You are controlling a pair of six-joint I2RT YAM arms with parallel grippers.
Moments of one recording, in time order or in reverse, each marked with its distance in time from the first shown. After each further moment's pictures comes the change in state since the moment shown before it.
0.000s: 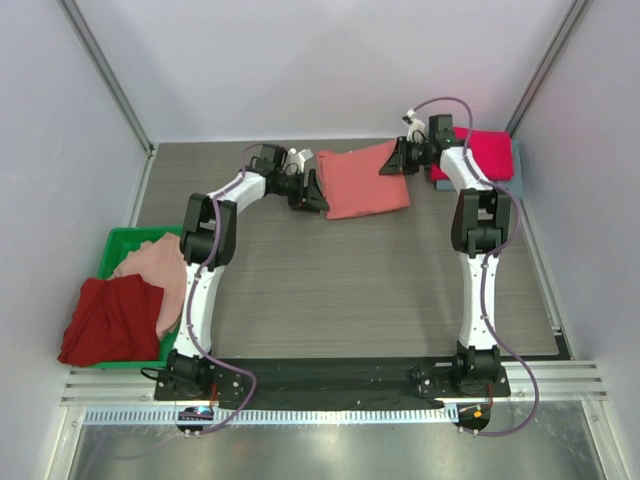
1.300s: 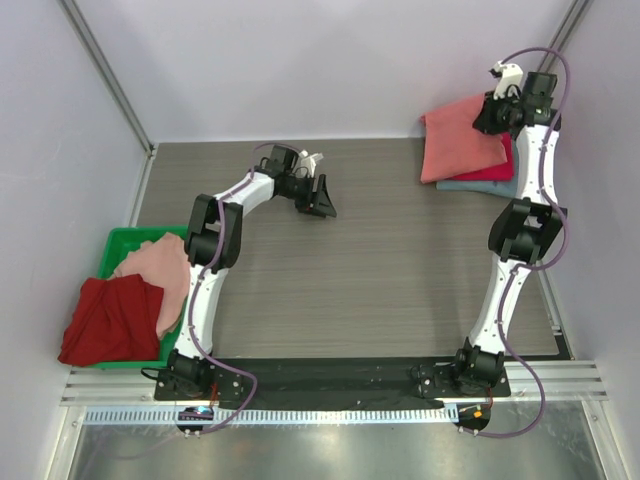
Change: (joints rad) left arm -0.058 -0.012 0.006 -0.062 -0.043 0.086; right arm -0.282 -0.130 0.344 -0.221 0.300 -0.409
